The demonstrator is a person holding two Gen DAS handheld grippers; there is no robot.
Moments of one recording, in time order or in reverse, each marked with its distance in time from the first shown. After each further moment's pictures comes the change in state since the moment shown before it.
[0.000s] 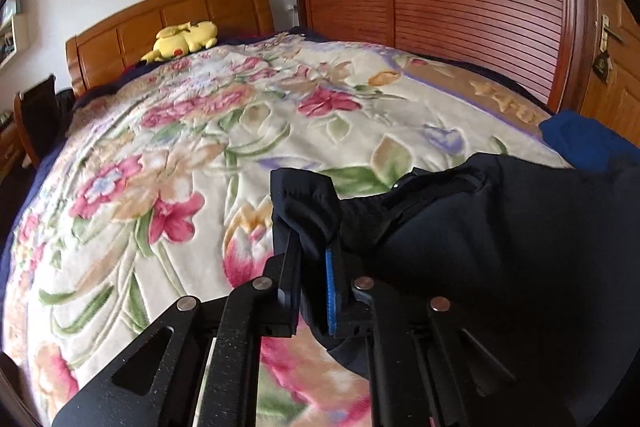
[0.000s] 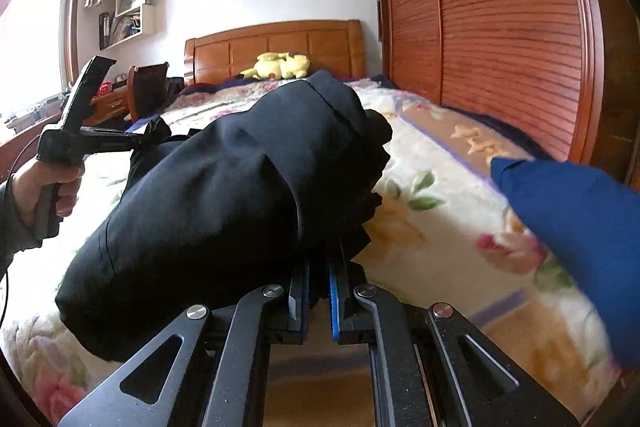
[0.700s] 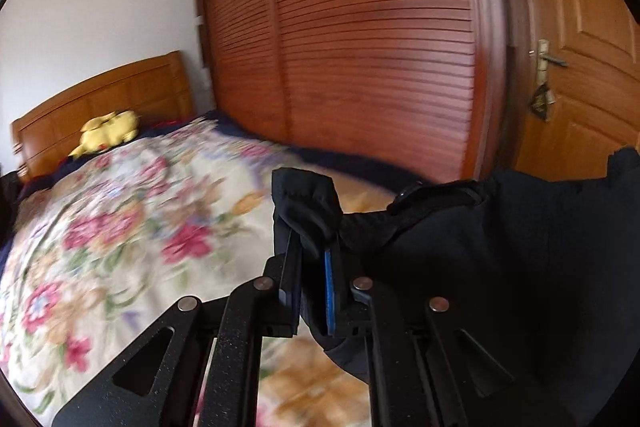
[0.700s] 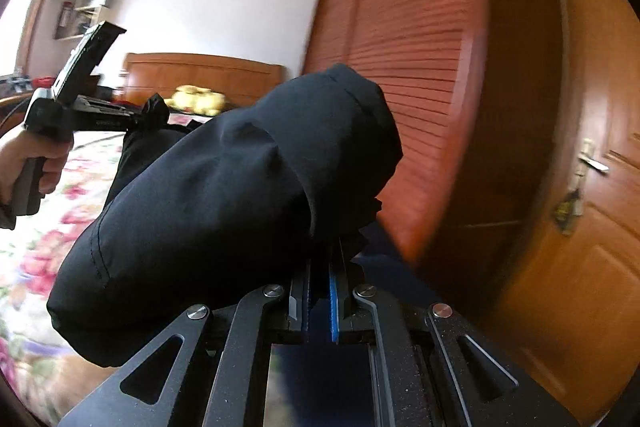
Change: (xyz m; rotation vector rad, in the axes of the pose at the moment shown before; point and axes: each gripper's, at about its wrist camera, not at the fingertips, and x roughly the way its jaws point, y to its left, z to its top) left arm -0.017 -0.243 0.172 0.105 -0.216 -0.192; right arm -0.123 -0.157 0.053 -0.140 -0.097 -0.372
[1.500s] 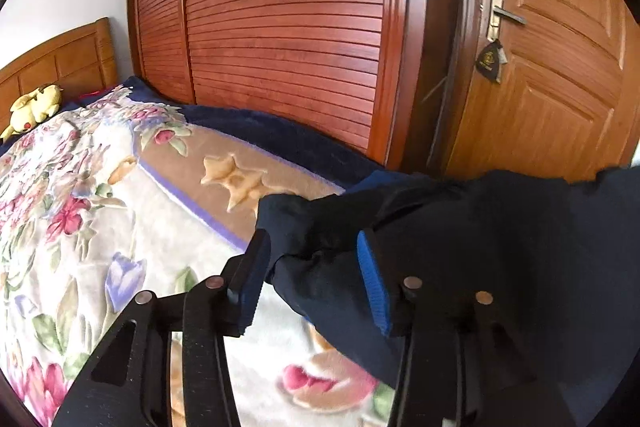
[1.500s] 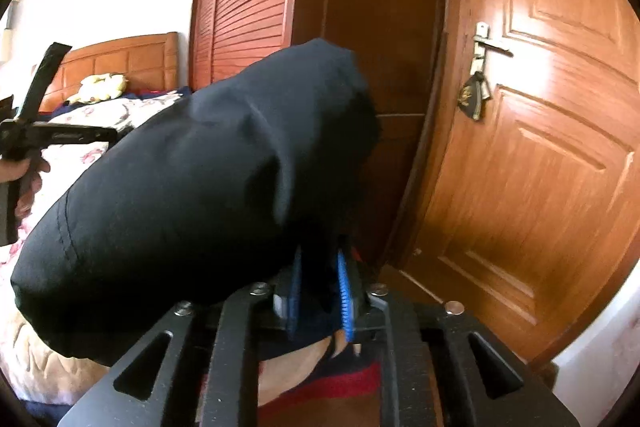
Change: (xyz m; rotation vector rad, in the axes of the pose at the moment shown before) left arm 0.081 -0.125 -0.032 0.017 0.140 -0.200; right arm -0.017 -0.077 -0.061 0.228 0.177 -0.224
